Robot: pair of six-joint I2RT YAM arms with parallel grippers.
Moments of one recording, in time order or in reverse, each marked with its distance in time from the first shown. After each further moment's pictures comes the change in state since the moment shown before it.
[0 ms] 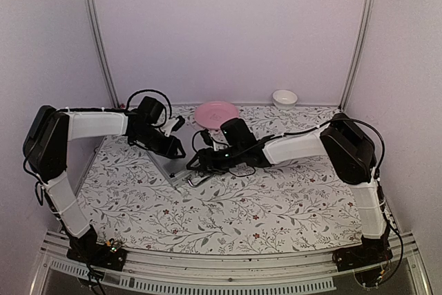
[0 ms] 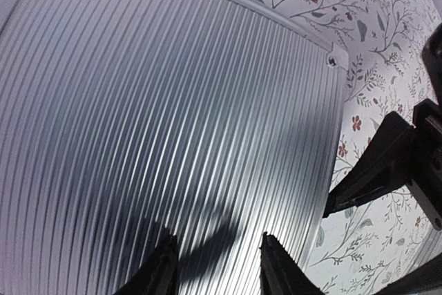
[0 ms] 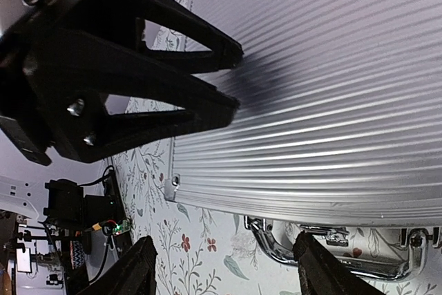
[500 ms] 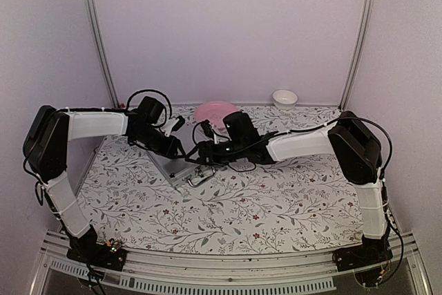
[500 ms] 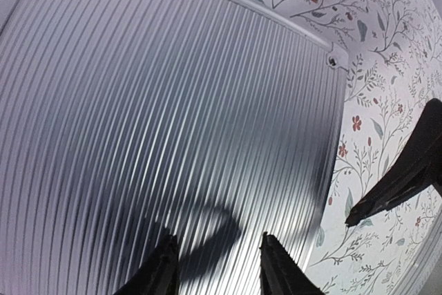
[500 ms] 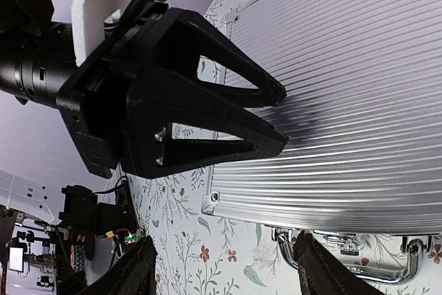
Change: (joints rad) left arm 0.000 0.000 0.001 0.000 0.000 0.000; right arm 0.000 -0.060 -0.012 0.061 0.022 -0.012
